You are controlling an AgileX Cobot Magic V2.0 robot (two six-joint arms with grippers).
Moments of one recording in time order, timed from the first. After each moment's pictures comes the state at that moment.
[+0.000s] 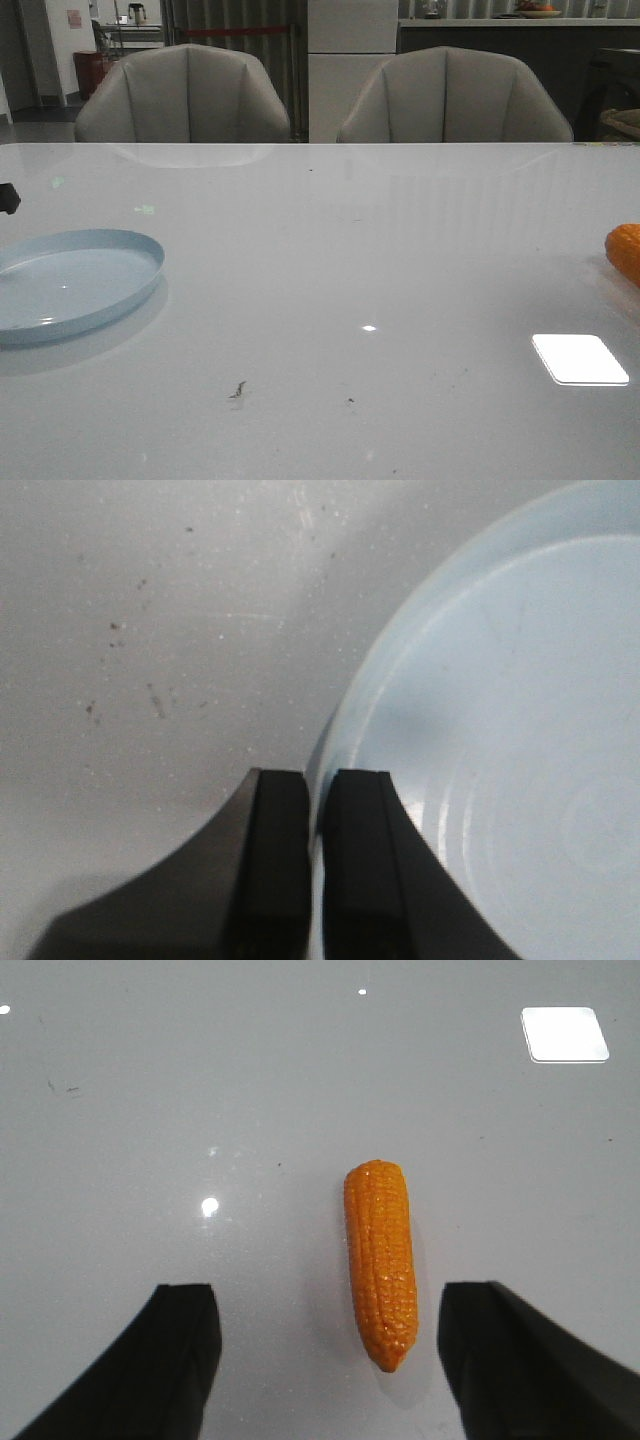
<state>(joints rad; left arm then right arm) 0.07 1.92 -1.19 -0.25 0.64 0.16 0.01 0.96 -0.64 -0.02 0.34 0.09</state>
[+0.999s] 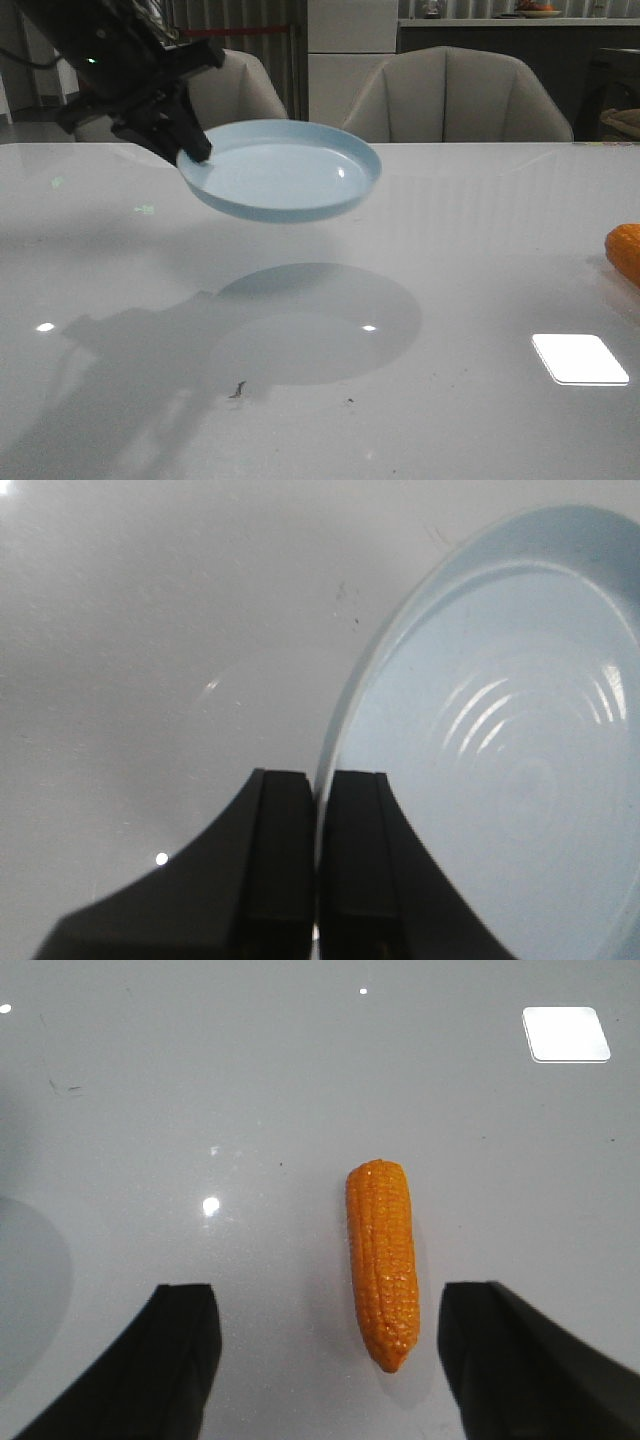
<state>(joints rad) -0.28 1.99 -1.61 -0.50 0.82 0.16 0.01 0.96 -0.64 -0.02 0.34 0.09</state>
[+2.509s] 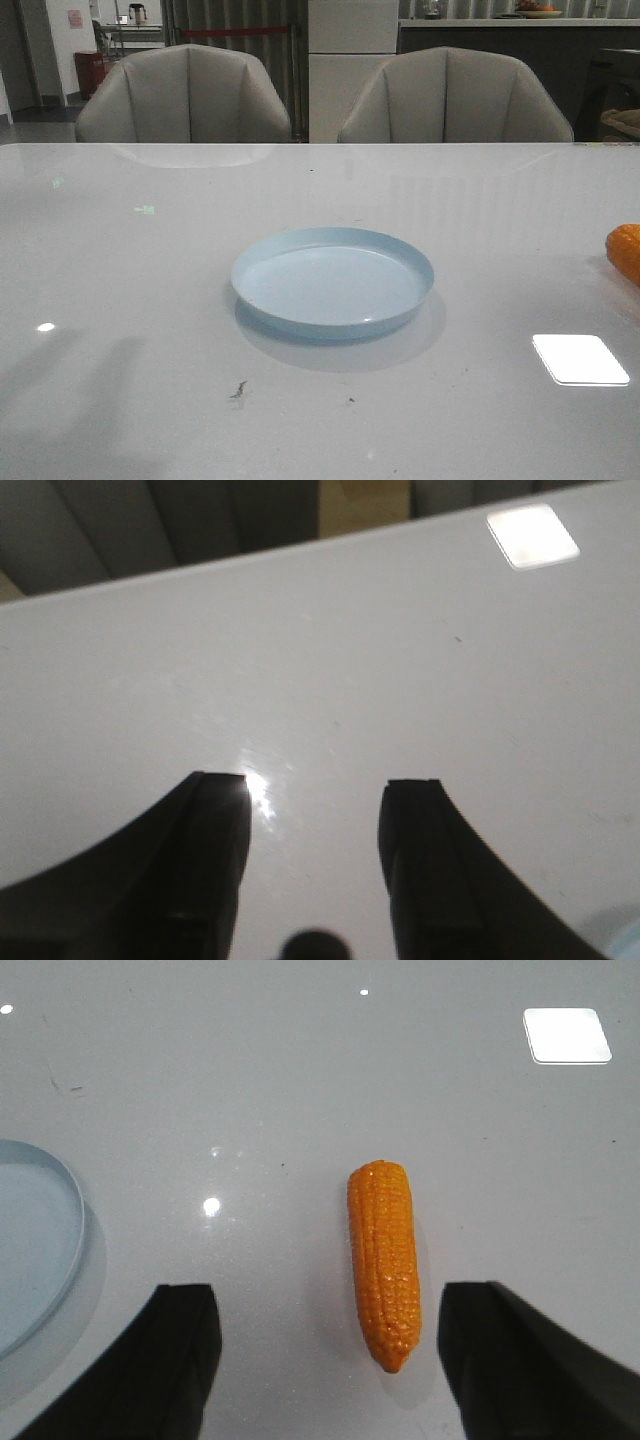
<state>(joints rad) -0.16 1.79 -1.89 -0.07 0.74 0.17 0.01 0.96 -0.64 -0.02 0.34 0.09</state>
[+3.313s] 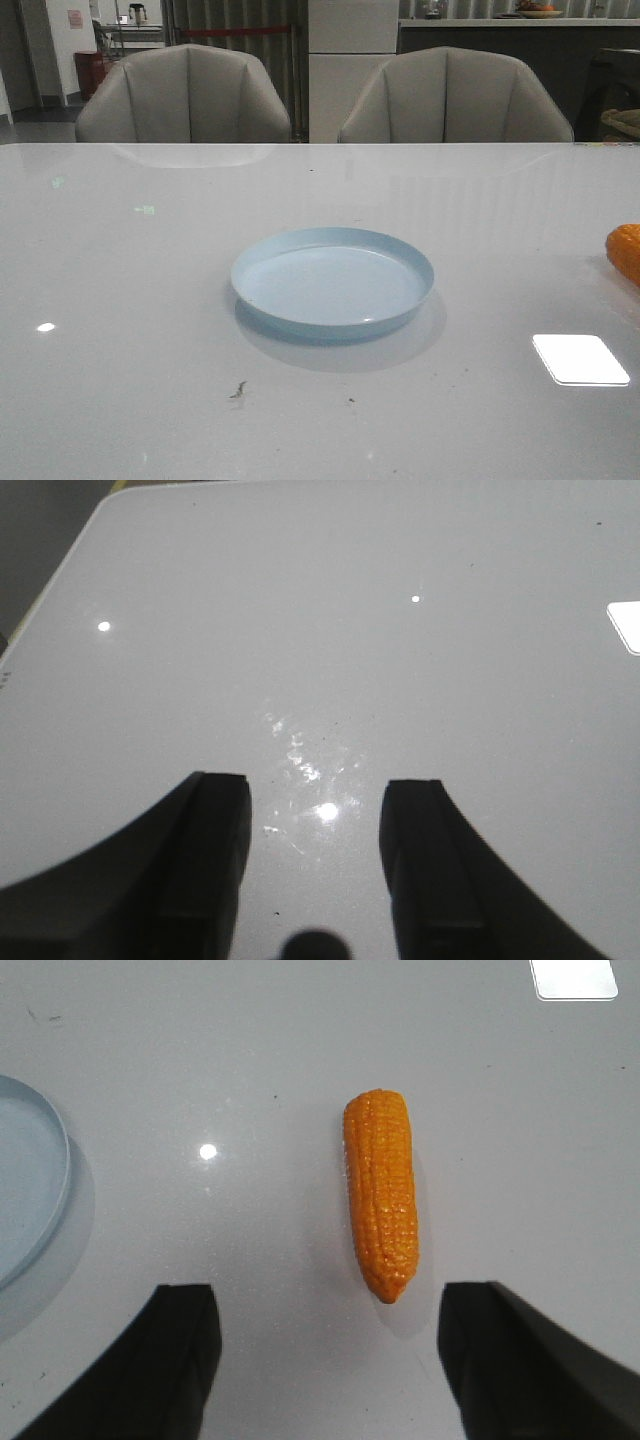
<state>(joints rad) -0.03 0.99 -0.52 -0.06 0.02 0.17 0.01 0.97 -0.65 -0.02 0.45 0.11</state>
